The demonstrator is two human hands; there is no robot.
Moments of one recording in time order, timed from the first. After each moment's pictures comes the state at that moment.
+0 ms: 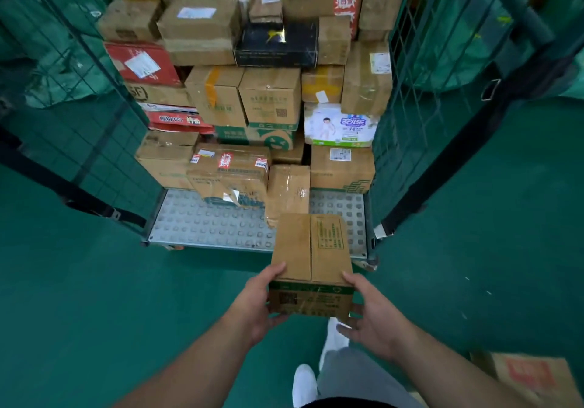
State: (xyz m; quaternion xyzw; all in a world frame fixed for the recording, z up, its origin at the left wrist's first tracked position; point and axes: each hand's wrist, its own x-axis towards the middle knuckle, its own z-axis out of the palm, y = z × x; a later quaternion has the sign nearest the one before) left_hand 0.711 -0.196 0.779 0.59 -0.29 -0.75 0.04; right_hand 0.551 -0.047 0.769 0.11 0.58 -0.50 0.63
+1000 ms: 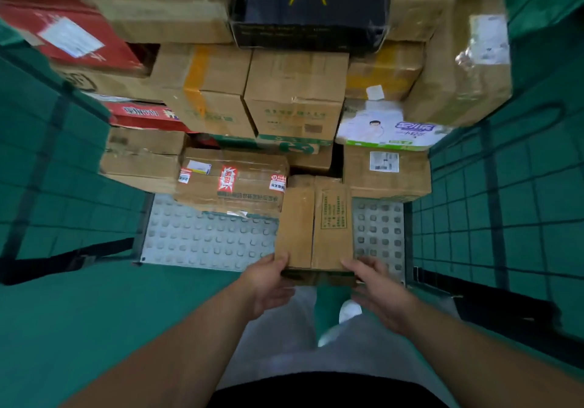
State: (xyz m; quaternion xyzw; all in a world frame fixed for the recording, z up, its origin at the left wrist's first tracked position) left_hand 0.563 -0.544 0.678 0.63 -0.32 -0.70 -0.14; right_hand 0.397 -0.384 0.671 0.10 0.66 -0.40 0.62
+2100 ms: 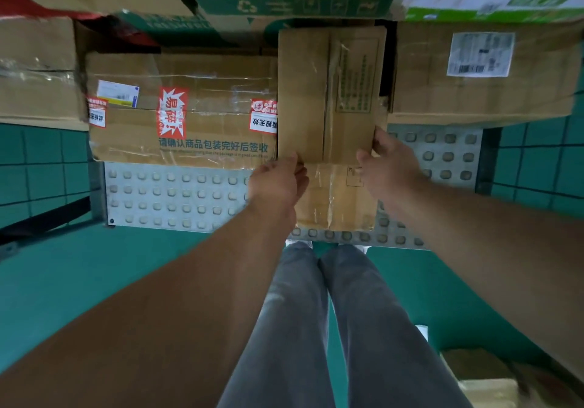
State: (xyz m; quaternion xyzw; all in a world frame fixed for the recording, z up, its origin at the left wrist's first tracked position) left_hand 0.450 -0.642 0.419 0.75 -0.16 -0.63 0.08; right_hand 0.318 -0.539 0.403 -0.02 0.79 -0.33 0.52
